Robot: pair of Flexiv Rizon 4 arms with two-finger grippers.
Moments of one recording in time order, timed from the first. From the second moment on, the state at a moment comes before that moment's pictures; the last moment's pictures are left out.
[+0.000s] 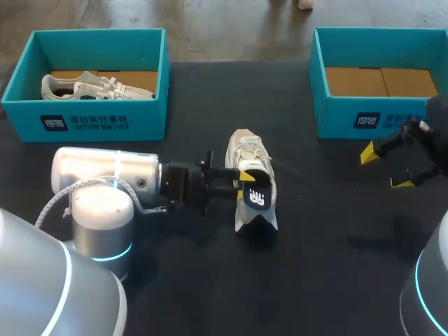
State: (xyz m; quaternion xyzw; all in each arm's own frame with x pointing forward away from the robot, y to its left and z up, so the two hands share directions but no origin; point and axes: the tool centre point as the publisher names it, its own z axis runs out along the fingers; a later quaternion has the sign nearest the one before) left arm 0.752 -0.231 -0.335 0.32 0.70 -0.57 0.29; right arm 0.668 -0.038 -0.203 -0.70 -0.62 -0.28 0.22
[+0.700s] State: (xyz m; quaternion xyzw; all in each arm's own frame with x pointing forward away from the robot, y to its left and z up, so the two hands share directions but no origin) left arm 0.731 -0.226 -0.324 0.33 0.69 -0.58 0.27; right arm 0.668 -0.038 -0.203 -0.70 -0.62 -0.28 0.22
